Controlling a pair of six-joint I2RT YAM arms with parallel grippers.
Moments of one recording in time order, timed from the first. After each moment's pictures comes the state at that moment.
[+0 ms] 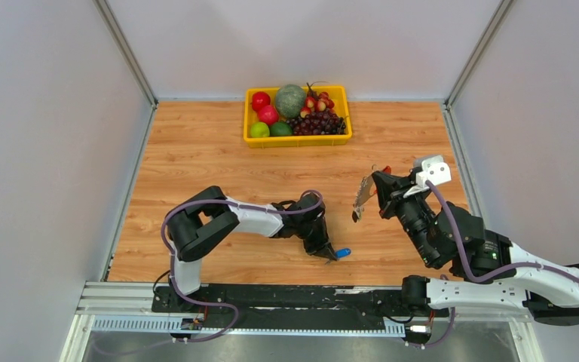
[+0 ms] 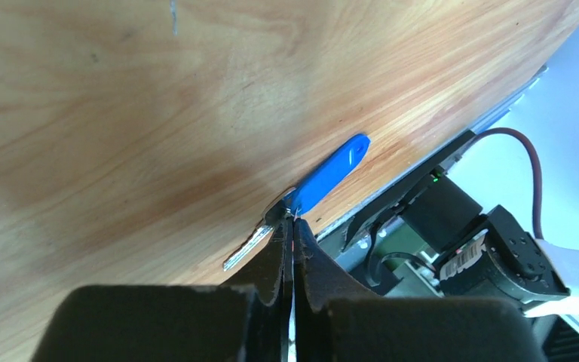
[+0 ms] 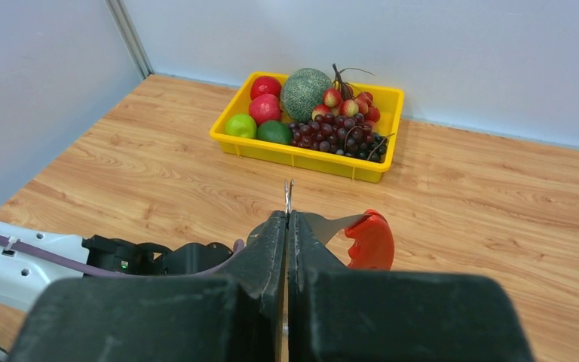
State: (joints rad) left arm -1.03 1.91 0.96 0.03 0.43 -1.33; right arm 1.39 0.64 1.05 -0.38 1.01 0.07
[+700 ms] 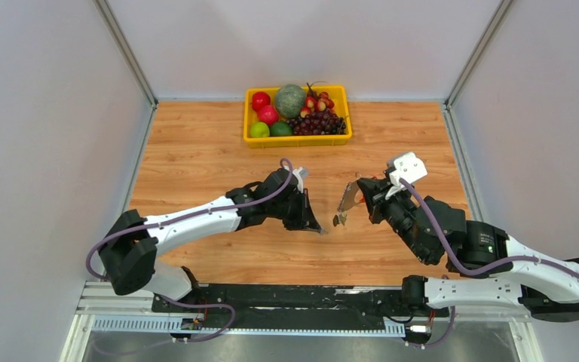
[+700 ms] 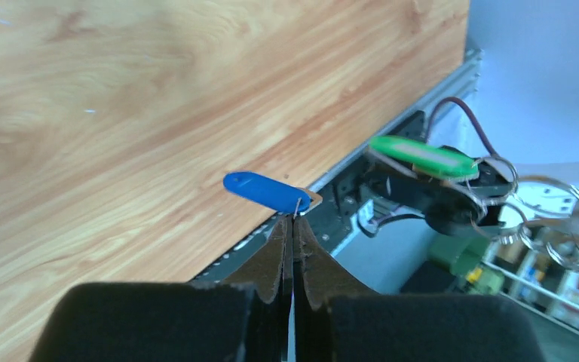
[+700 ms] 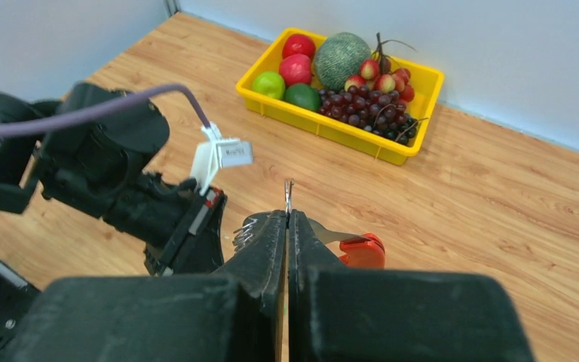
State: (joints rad) left arm -0.95 1.46 0.95 -0.22 0.28 -0.98; right arm 1.39 0.74 1.15 -0.55 0.89 0.11
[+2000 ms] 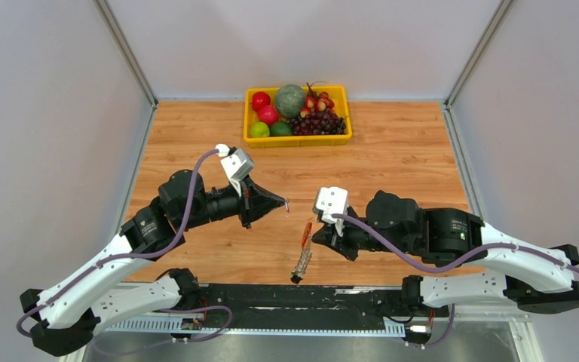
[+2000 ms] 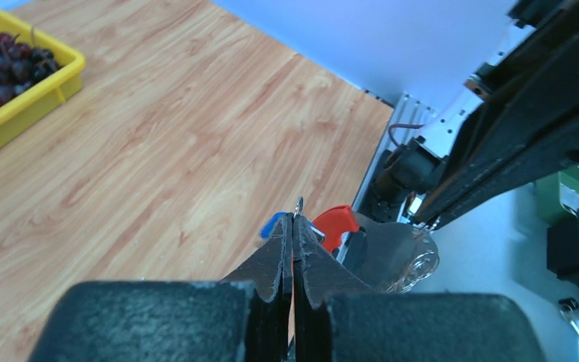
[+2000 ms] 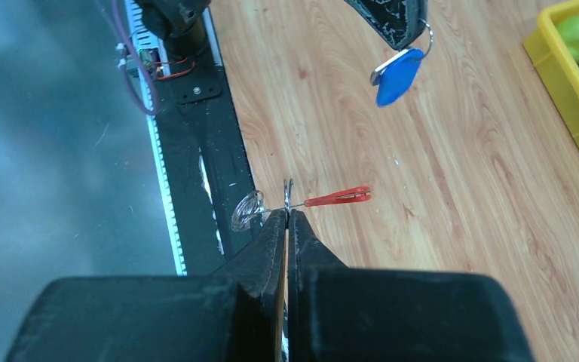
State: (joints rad) left arm -0.93 0.81 1.05 -0.38 0.22 -0.27; right arm 1.39 0.97 1.34 -0.84 0.11 0.03
